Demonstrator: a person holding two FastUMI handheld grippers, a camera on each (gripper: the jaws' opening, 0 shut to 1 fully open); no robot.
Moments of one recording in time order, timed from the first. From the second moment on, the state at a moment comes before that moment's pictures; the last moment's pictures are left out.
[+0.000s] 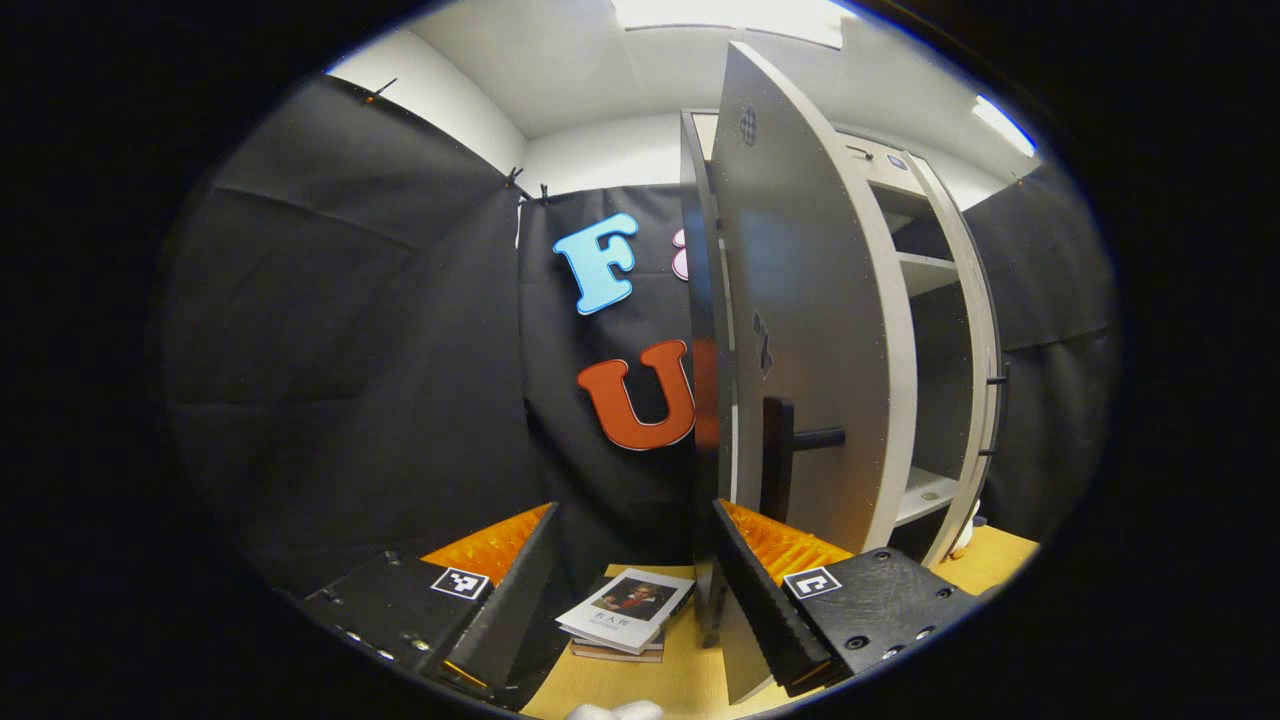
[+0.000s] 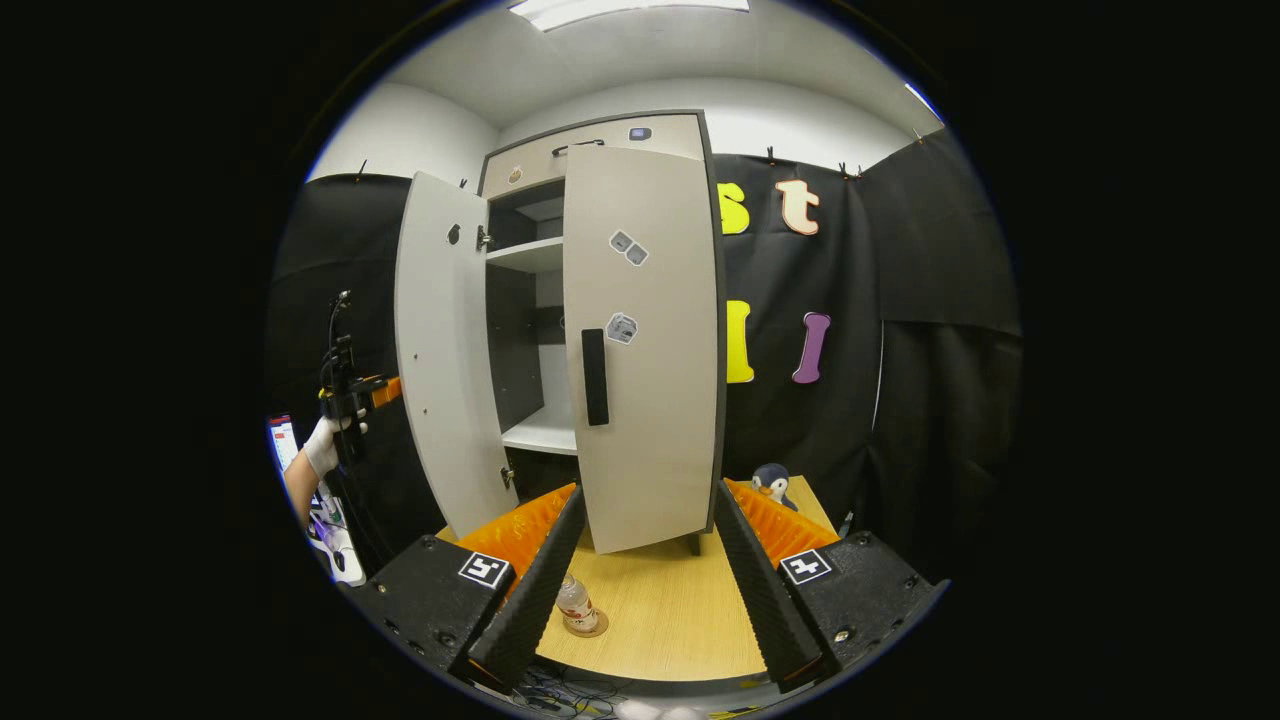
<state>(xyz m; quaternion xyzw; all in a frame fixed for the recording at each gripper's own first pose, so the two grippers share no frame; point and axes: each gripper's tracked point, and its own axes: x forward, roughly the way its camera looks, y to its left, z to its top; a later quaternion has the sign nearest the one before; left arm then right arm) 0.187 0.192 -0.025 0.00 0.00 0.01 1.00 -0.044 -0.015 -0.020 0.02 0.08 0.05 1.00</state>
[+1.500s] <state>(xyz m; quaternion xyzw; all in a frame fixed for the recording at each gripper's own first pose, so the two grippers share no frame) 0.164 0.004 0.006 0.00 0.01 -0.01 1.00 -0.033 -0.105 -0.009 0.02 0.06 0.07 1.00</state>
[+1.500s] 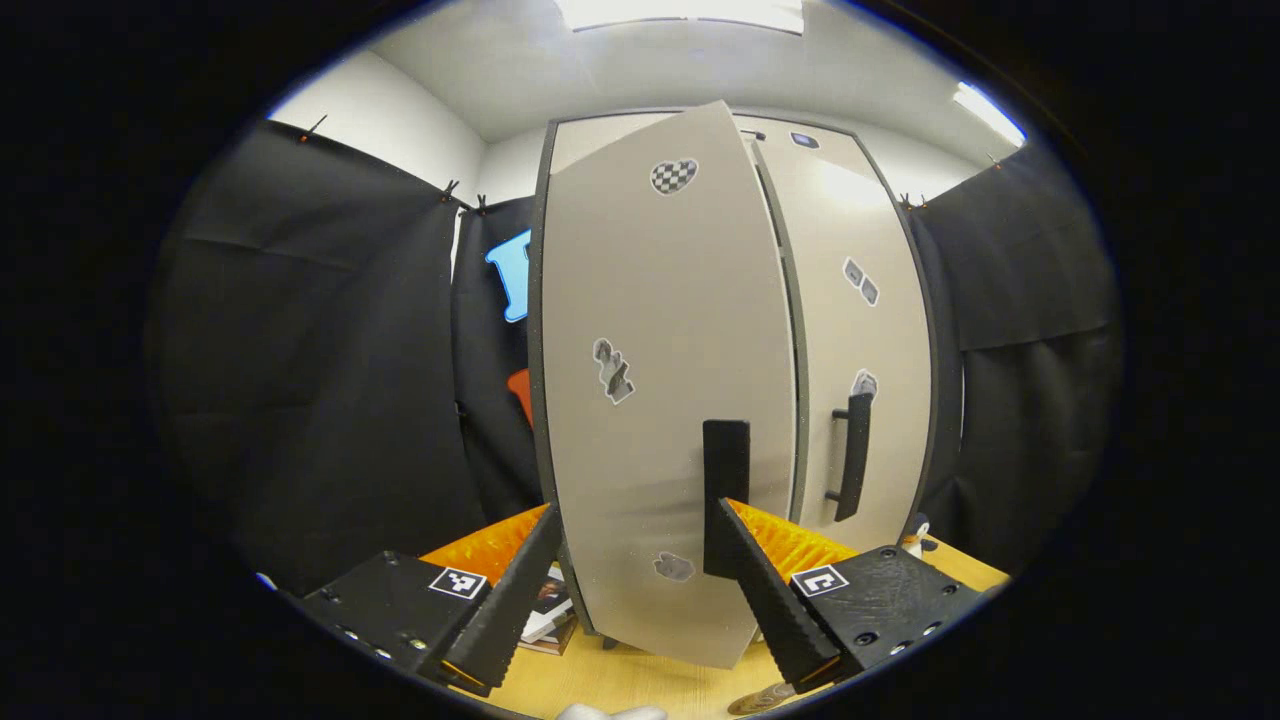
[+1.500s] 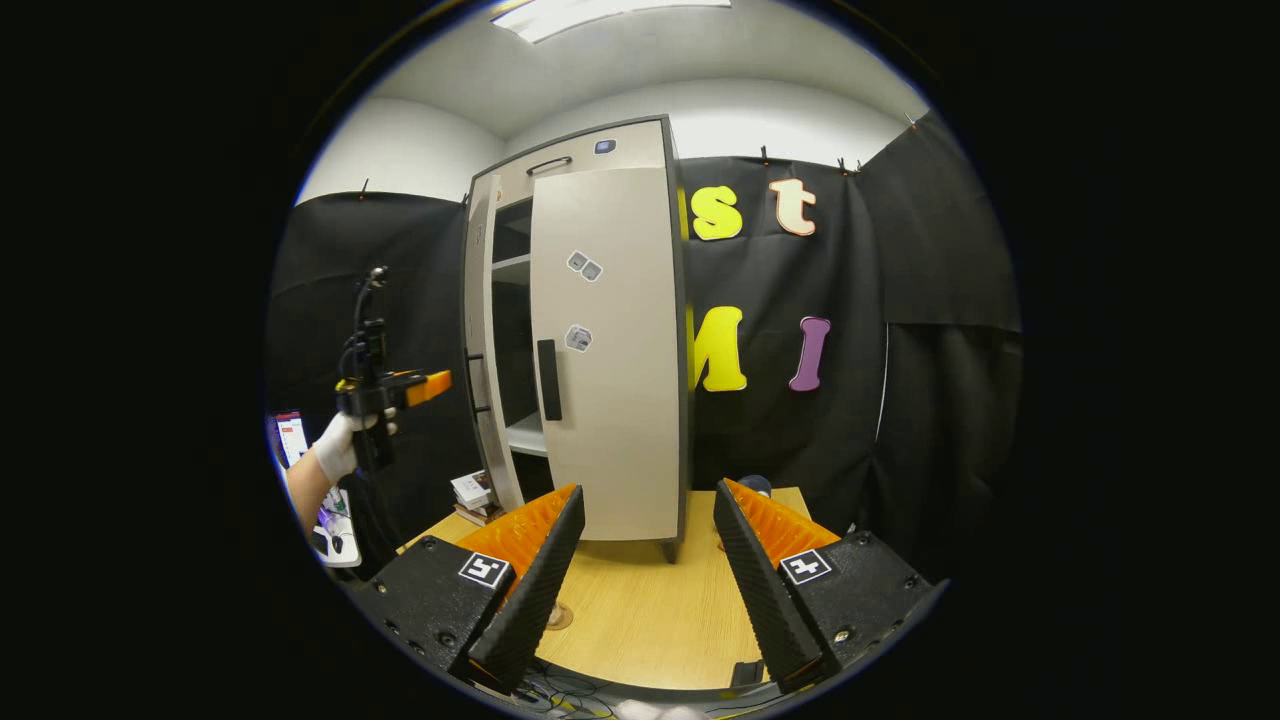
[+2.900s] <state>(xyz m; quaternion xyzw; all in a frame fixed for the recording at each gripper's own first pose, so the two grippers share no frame) 0.009 0.056 -0.050 -0.02 0.04 0.01 1.00 -0.024 -0.004 -0.022 0.01 0.03 0.00 1.00</state>
